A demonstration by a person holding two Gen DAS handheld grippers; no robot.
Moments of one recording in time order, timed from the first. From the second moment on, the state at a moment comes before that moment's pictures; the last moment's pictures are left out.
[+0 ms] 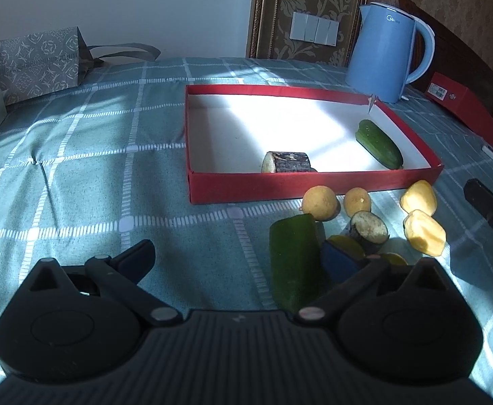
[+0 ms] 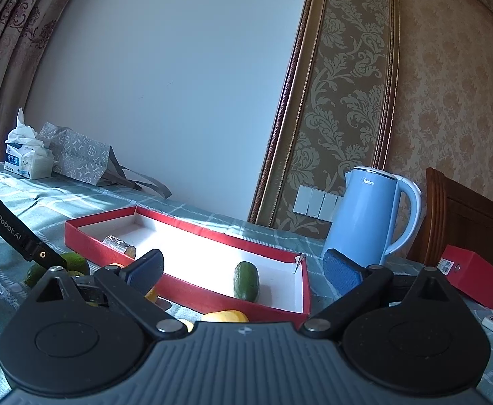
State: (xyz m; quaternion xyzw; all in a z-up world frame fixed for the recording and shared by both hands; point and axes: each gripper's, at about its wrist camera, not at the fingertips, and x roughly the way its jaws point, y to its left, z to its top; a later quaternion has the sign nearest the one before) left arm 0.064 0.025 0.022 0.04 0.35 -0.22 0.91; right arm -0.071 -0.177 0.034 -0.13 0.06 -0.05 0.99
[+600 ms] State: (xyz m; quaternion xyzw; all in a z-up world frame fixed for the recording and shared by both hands) left arm 0.069 0.041 0.021 0.01 0.37 -0.24 0.90; right arm -0.071 -0.177 0.036 -0.13 0.06 -0.04 0.99
